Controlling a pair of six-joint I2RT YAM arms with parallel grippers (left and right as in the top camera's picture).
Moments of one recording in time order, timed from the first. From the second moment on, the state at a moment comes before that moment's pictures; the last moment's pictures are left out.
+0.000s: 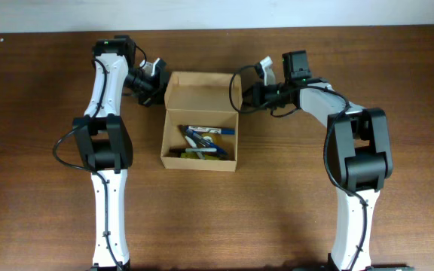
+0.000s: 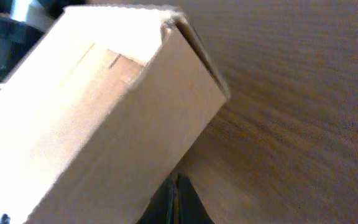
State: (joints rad) left arm 0.00 2.83 2.65 -1.50 0.82 -0.06; right arm 0.14 2.31 1.59 -0.28 -0.92 0.24
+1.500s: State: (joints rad) left arm 0.03 2.58 2.81 -1.67 0.97 0.12; right arm 0.23 2.30 2.29 -1.18 -0.81 -0.10
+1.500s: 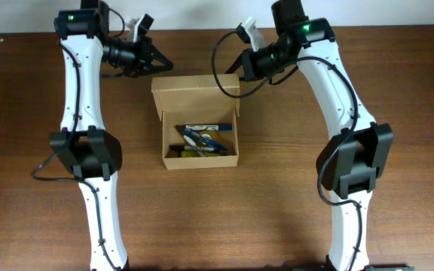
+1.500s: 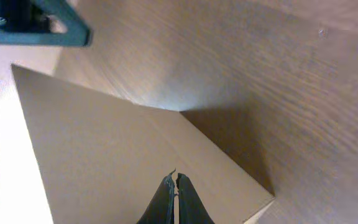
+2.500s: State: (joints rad) left arm -0.18 2.34 2.40 -1.68 0.34 0.00; right arm 0.53 2.24 2.38 -1.57 -0.23 -0.21
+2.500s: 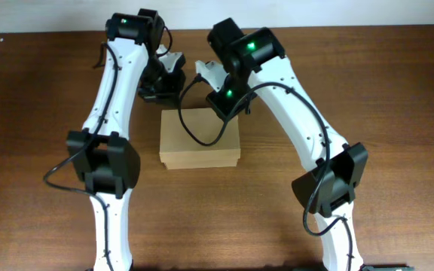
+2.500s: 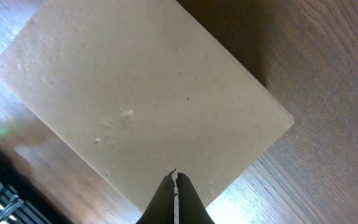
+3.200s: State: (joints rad) left arm -0.18 2.18 1.93 -1.59 0.28 0.00; right arm 0.53 2.20 2.01 -1.35 -0.20 -0.16
